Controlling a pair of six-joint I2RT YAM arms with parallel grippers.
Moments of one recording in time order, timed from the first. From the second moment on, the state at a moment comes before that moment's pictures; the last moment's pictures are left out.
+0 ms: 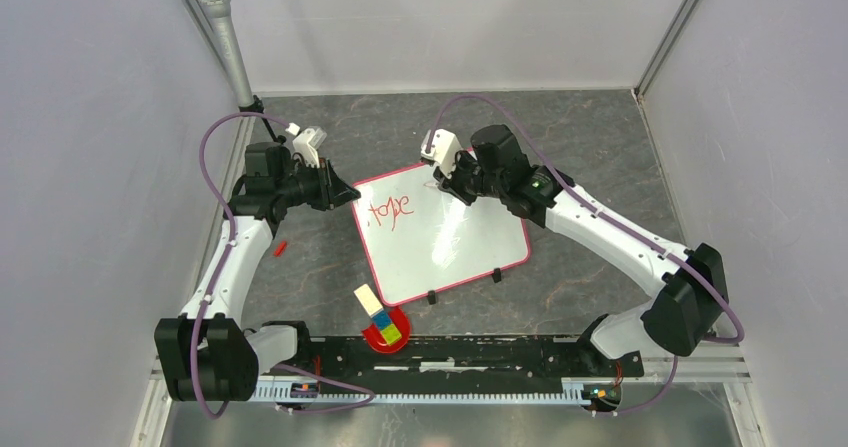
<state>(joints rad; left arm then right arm) 0.00 1.15 0.89 -0.40 0.76 -0.10 0.74 1.44 1.25 -0.35 -0.19 -0.40</state>
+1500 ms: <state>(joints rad) 0.00 1.15 0.89 -0.40 0.76 -0.10 0.81 1.40 1.15 -0.37 -0.24 -0.40</state>
